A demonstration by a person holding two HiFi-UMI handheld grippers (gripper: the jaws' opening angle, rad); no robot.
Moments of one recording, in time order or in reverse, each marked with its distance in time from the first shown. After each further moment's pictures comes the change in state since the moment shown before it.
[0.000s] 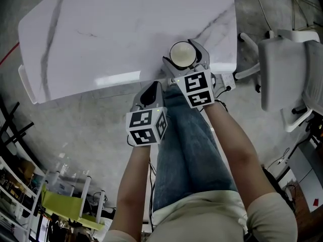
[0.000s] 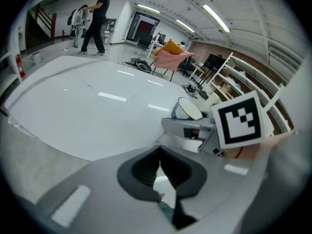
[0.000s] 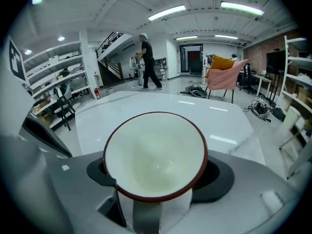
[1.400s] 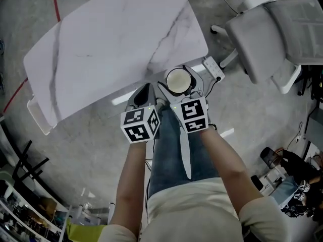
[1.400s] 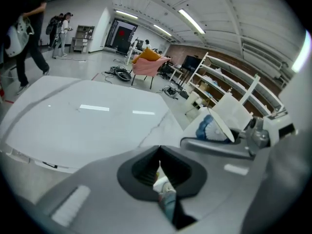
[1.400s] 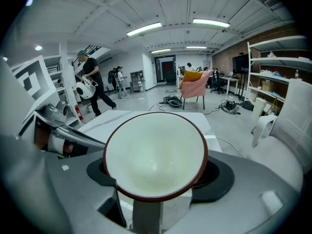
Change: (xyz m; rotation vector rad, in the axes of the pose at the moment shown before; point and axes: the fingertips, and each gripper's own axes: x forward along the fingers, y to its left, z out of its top) left arm -0.078 -0.046 0.013 0.194 -0.051 -0.148; right arm -0.169 0.053 0.010 0.212 -0.114 -0.224
